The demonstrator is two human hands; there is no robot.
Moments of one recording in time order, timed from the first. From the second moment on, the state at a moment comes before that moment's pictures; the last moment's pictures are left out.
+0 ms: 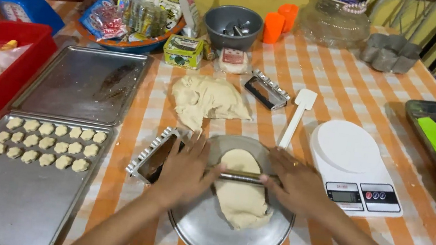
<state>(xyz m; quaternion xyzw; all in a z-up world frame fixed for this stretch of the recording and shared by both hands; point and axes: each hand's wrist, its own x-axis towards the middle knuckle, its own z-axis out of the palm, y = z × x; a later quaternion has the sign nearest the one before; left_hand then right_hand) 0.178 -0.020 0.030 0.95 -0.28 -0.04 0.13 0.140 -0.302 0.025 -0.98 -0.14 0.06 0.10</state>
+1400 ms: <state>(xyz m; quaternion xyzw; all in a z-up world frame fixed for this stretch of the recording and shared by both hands) 0.086 -0.008 -0.068 0.93 -0.29 0.20 0.07 0.070 -0.323 -0.014 -0.97 -0.17 -0.06 0.14</state>
